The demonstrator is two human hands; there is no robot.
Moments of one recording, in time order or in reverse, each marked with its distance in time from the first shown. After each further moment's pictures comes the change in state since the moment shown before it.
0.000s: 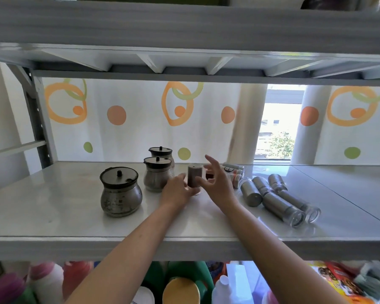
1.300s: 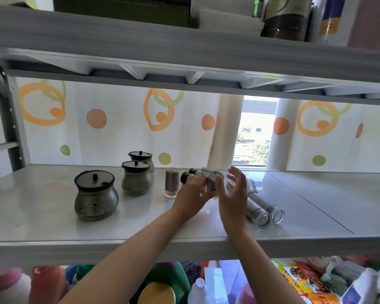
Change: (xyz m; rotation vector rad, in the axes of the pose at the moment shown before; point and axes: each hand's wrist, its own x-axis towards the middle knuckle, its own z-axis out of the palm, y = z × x) left_hand -0.012 0.060 0.057 -0.103 0.015 0.510; right_hand -0.044 0.008 -0.061 0.087 0.500 -0.028
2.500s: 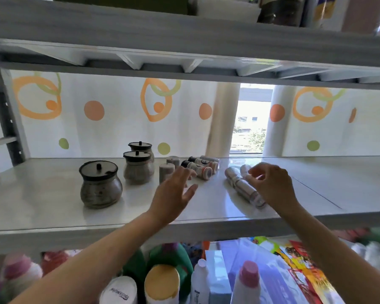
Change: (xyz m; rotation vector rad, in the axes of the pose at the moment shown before) left_hand -0.058 0.007 -0.055 0.250 0.043 0.125; right_hand 0.024 -0.026 -0.094 -0.697 -0.241 -0.054
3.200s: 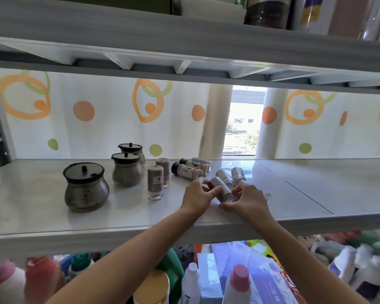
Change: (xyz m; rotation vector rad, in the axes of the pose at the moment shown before) left_hand 0.037 0.059 0.060 -0.554 -0.163 -0.542; right_hand -0.020 0.000 0.020 0.055 -0.257 0.169
